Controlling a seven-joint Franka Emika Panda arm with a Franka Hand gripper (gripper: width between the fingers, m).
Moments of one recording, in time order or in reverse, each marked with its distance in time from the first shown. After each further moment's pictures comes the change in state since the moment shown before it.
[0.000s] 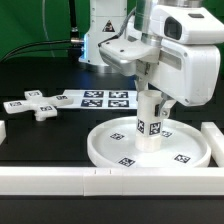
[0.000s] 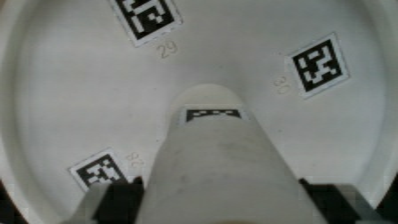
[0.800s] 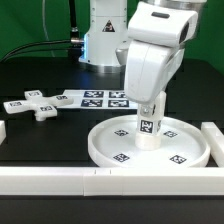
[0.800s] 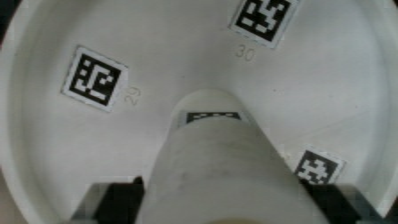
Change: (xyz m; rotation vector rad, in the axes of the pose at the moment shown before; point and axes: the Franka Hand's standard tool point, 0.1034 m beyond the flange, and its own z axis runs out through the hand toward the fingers) arm 0.003 -0.004 0.000 0.051 -0.016 0.844
